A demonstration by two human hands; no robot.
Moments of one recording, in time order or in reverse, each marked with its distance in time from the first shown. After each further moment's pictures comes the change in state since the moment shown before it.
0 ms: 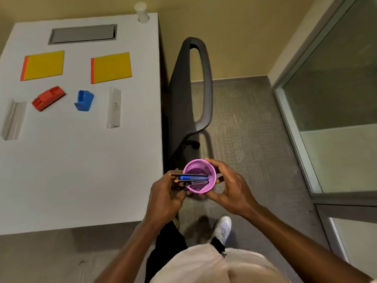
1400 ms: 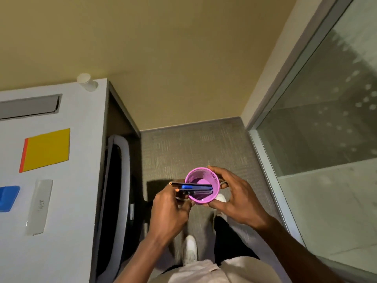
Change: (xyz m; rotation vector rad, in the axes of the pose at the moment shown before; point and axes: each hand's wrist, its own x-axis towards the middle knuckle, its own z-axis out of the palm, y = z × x) left_hand 0.326 0.228 0.168 -0.033 -0.021 -0.005; right_hand 0.242 0.154 -0.312 -0.015 0.093 -0.045
